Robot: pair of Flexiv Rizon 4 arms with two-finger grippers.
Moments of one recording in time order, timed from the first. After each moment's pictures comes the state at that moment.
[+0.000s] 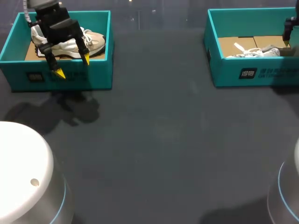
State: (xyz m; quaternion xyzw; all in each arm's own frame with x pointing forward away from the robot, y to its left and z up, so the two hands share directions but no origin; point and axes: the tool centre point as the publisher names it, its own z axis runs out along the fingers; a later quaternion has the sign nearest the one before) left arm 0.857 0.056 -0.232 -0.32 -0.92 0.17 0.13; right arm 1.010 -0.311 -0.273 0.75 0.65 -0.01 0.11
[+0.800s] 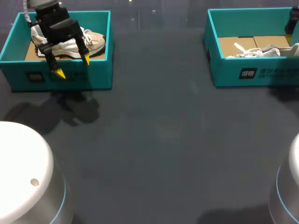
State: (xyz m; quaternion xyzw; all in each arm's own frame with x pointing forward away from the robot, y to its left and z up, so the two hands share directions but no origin) left arm 0.857 0.056 -0.232 -0.32 -0.92 0.17 0.13; right arm 0.930 -0.256 -0.199 0.75 0.66 0.01 0.01
